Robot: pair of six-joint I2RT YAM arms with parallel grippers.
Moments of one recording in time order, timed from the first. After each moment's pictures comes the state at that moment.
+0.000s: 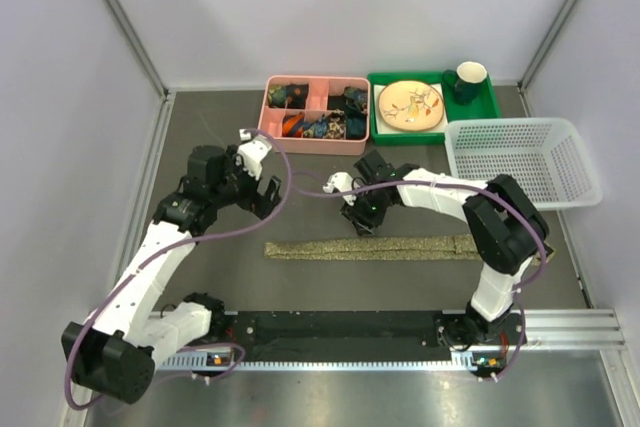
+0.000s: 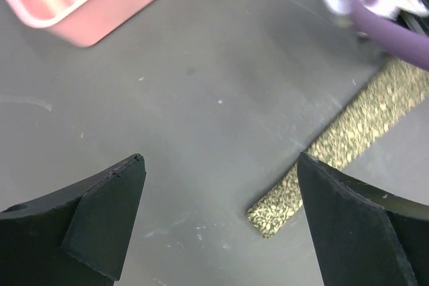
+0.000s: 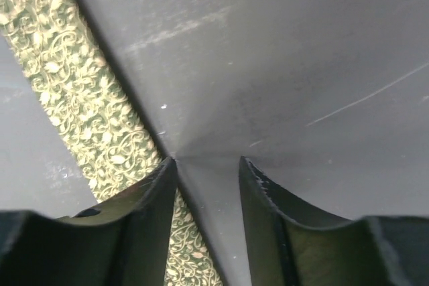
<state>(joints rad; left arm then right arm) -0.30 0.99 0.88 -0.49 0.32 0.26 0.69 1.78 1.10 -0.50 -0.33 -0.44</state>
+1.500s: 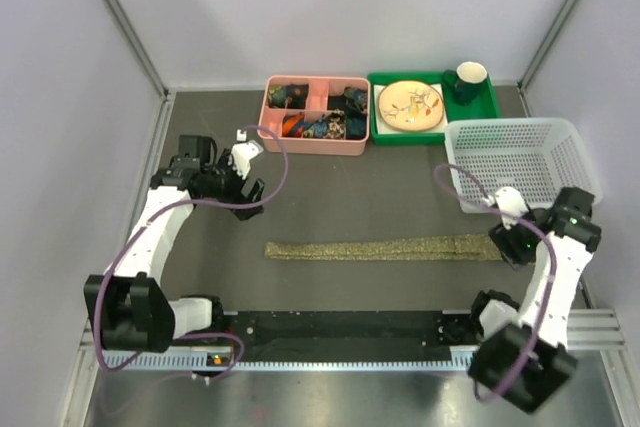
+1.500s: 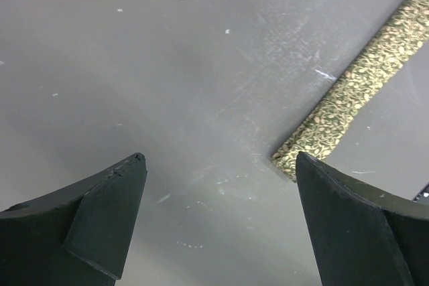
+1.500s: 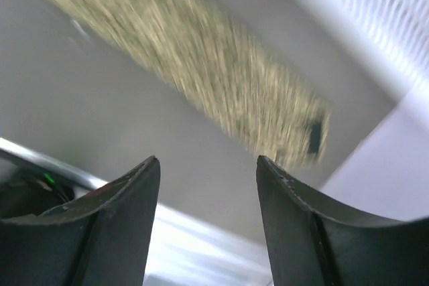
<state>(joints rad) -0.05 1.23 0.99 -0.73 0.55 0.58 -0.47 0.86 0.81 -1.14 -0.34 -1.13</state>
